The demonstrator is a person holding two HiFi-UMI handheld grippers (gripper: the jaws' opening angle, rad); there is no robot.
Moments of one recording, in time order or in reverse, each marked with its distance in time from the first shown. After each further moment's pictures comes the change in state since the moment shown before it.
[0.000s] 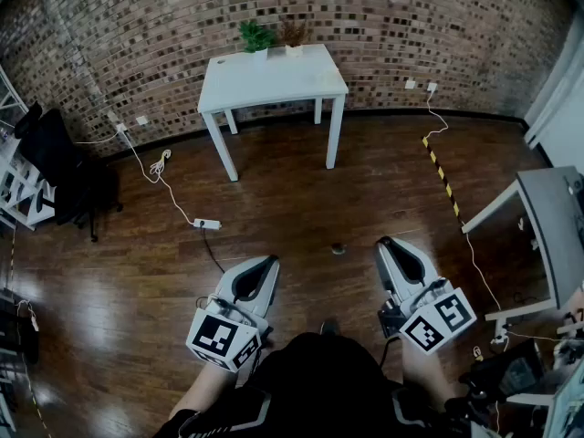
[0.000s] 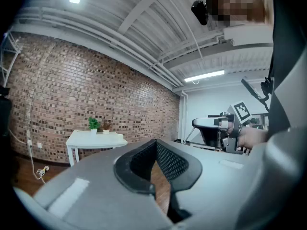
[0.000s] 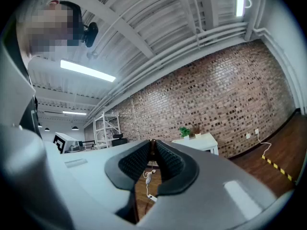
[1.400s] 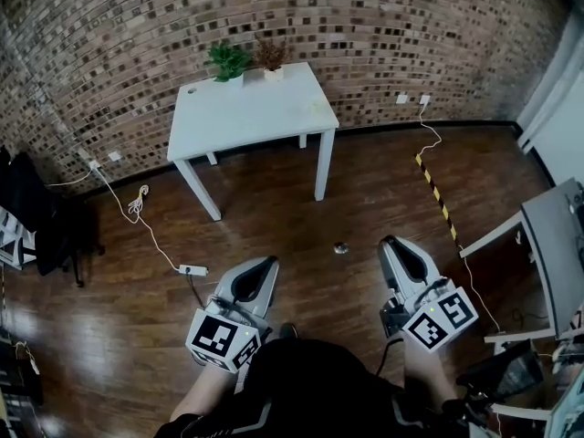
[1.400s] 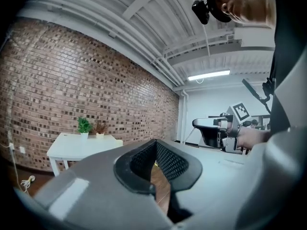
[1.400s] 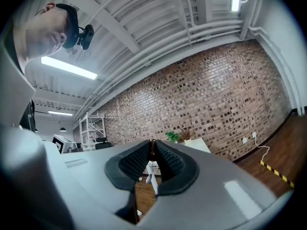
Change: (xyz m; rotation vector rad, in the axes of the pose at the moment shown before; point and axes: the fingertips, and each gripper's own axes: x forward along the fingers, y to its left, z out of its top) left arm 0.226 0.151 0.030 -0.013 0.000 -0.078; right arm 0.190 -0.179 0.039 0.016 -0.019 -0.100
